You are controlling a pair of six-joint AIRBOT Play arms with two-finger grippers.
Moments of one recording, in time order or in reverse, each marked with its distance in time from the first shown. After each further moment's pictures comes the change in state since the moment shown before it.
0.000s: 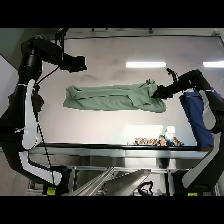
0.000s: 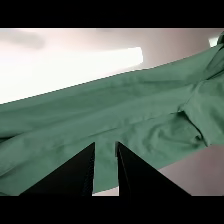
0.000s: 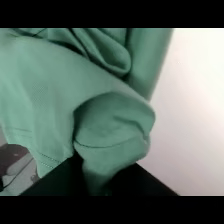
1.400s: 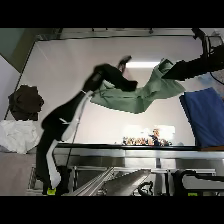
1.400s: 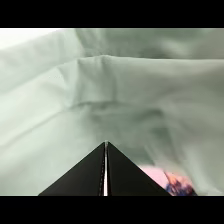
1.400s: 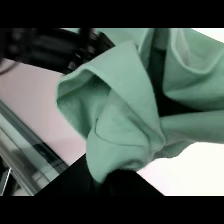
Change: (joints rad) left arm -0.346 -0.291 0.146 -0.207 -0.089 -0.002; right arm 0.039 0.538 0.006 0.024 -0.142 0.171
